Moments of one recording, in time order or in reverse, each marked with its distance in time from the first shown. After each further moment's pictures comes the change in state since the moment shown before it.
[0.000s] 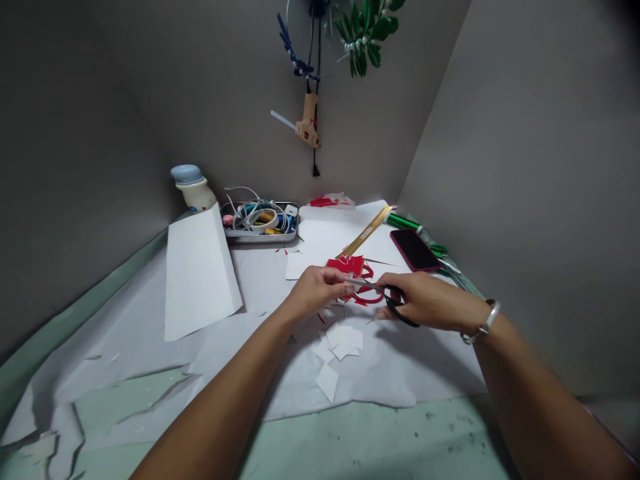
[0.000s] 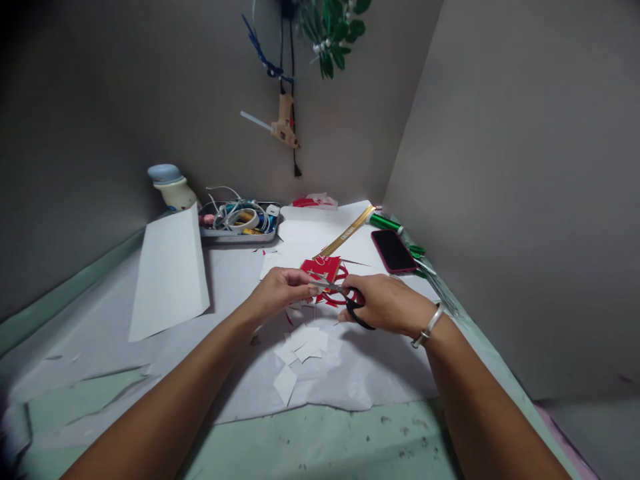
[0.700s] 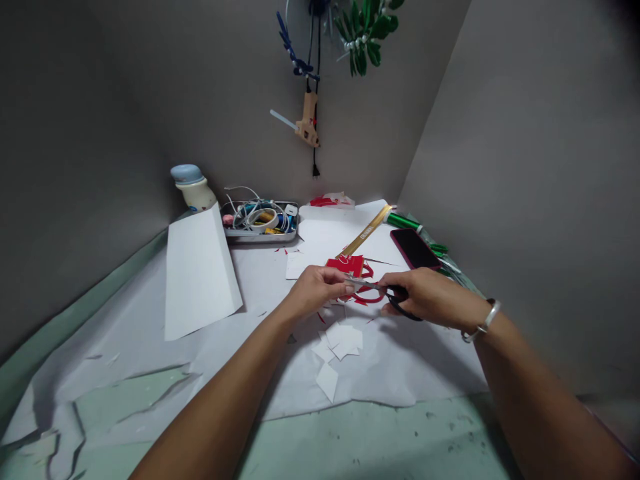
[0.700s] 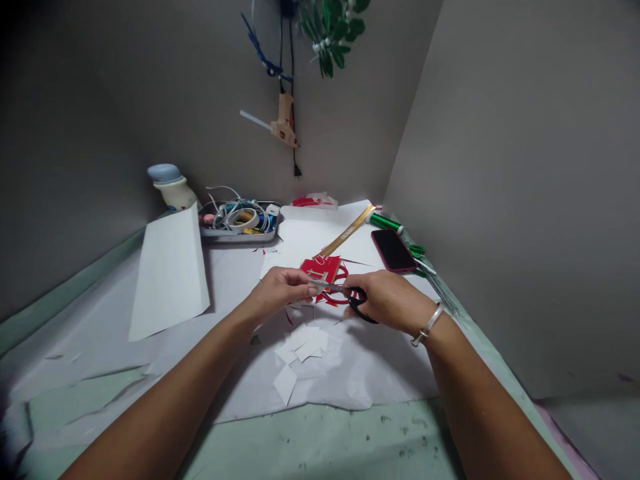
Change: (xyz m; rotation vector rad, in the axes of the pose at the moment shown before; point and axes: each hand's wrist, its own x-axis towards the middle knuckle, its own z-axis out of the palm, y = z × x) left_hand 0.002 -0.001 -0.003 0.089 -0.018 -0.012; right_hand 0.000 0.002 0.000 -0.067 0.059 -0.025
